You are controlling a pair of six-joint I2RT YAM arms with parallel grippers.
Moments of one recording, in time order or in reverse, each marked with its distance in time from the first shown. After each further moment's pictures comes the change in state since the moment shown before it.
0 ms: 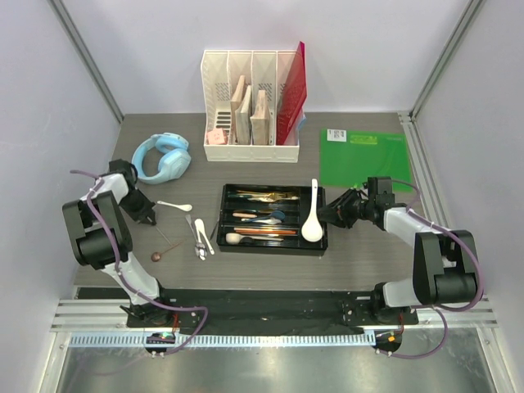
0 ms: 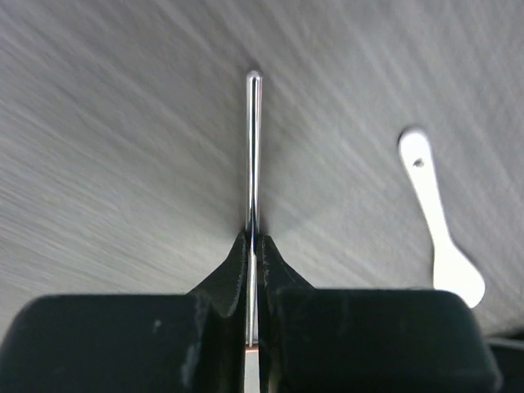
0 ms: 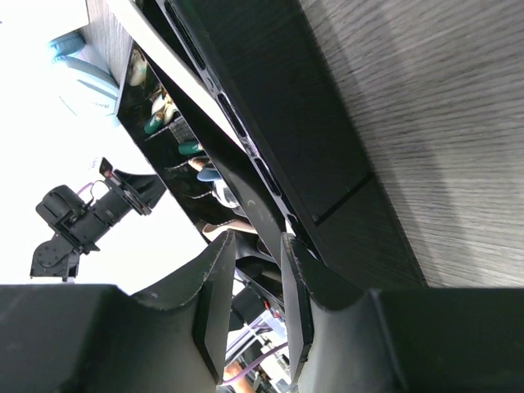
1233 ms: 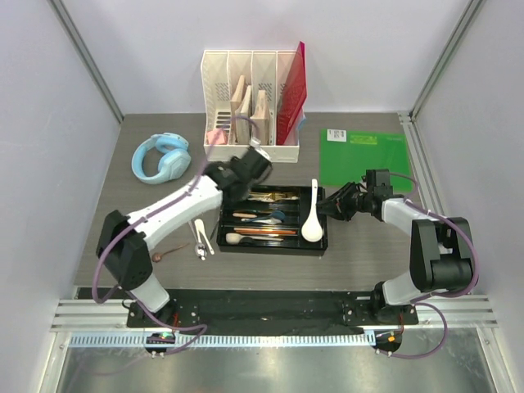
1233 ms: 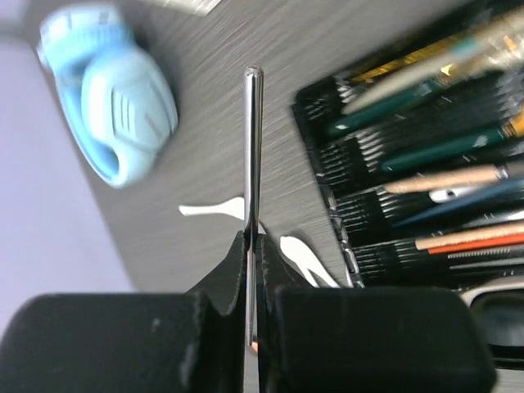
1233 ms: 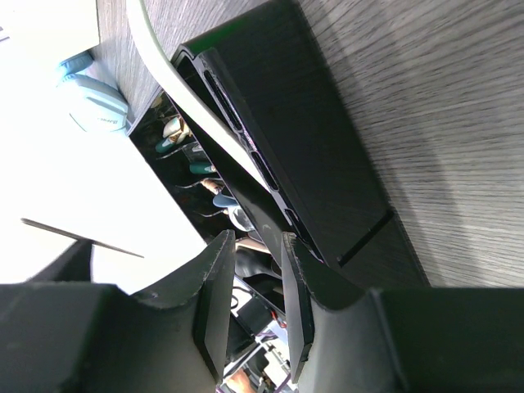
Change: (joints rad) left arm -1.081 -0.133 0.339 -0.143 -0.642 0.483; right arm 0.000 0.094 0.089 0.005 0.009 0.004
